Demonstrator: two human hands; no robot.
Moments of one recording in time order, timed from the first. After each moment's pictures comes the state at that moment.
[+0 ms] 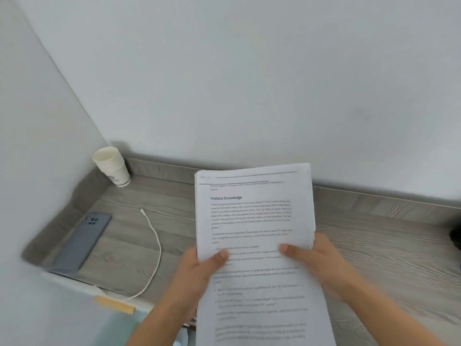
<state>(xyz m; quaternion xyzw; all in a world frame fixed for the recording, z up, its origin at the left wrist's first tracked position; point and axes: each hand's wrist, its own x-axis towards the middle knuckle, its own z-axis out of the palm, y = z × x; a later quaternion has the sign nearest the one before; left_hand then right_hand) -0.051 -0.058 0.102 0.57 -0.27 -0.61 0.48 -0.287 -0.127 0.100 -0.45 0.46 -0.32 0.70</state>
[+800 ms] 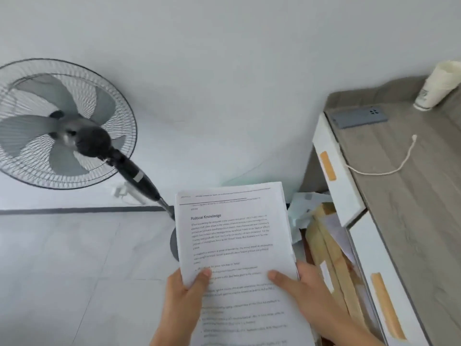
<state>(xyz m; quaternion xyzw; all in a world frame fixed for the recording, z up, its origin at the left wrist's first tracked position) -0.231 0.340 0.064 0.76 0.24 -0.07 0.60 -0.223 0.118 0.040 -0.62 0.14 0.24 0.73</state>
